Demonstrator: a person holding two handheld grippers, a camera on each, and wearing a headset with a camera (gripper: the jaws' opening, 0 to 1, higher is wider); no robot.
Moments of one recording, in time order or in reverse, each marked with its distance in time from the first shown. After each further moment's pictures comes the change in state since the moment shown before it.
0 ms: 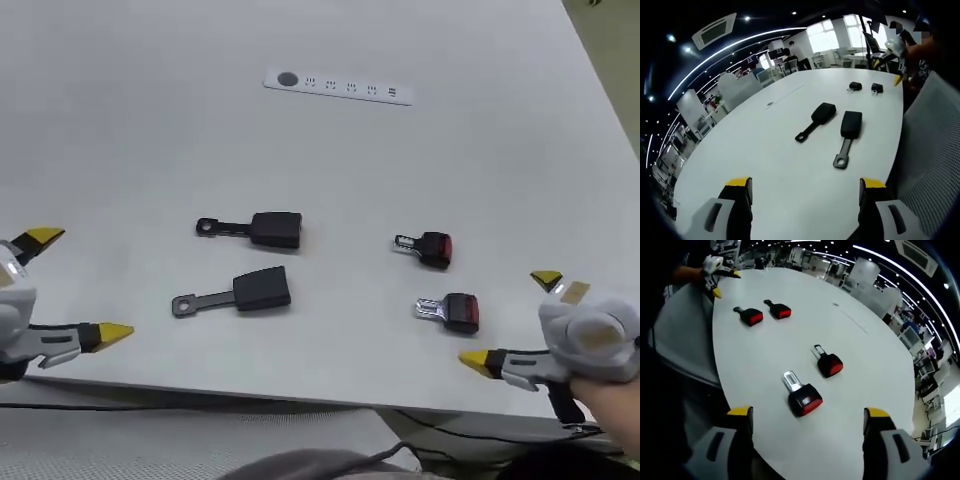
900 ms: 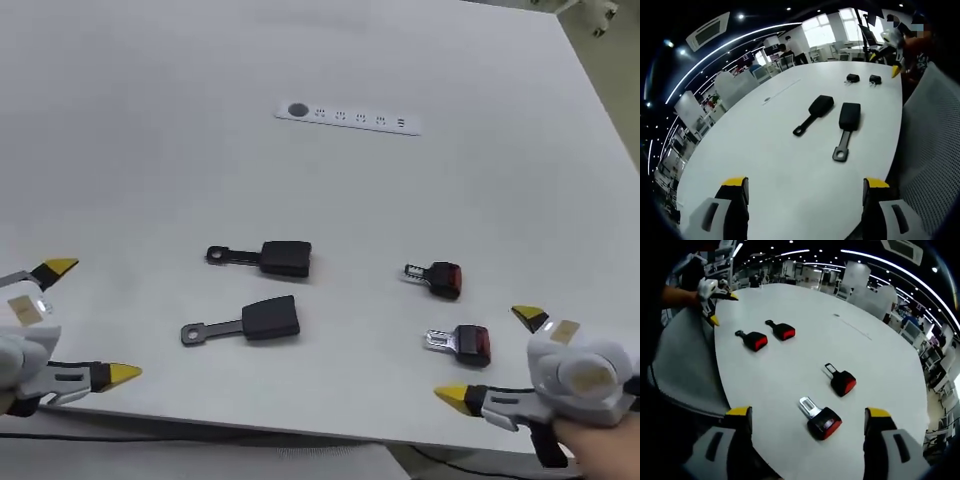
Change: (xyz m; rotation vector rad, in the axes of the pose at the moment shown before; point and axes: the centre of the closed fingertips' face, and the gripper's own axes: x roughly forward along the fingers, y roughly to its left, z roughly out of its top) left arm 0.002 -0.003 -0.009 0.035 0.050 -0.005; right arm 0.007 0.019 0.043 0.172 -0.142 0.052
